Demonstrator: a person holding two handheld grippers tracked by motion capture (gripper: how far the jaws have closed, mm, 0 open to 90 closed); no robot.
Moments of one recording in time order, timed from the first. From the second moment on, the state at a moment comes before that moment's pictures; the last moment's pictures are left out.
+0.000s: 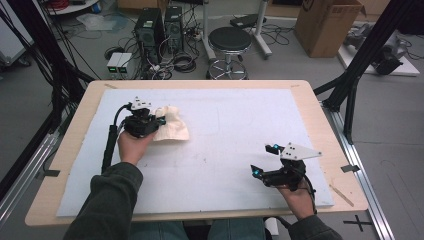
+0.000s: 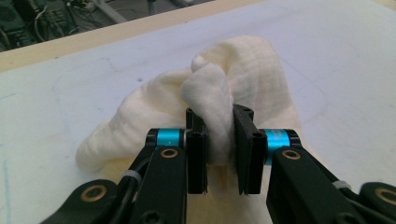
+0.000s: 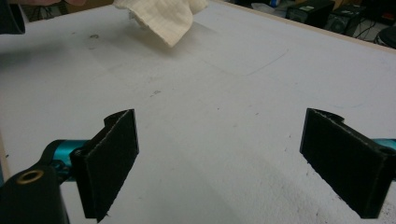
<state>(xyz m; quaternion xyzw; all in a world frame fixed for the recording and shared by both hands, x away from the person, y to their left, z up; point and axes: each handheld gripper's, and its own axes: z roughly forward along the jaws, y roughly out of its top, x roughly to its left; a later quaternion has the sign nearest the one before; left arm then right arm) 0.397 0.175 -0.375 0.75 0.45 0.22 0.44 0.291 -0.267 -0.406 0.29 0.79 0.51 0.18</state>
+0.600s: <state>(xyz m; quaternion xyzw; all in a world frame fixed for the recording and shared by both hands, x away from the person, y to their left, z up) 0.368 0.112 -0.372 0.77 0.41 0.19 0.46 0.287 -0.271 -0.404 0.29 0.78 0.52 0.18</state>
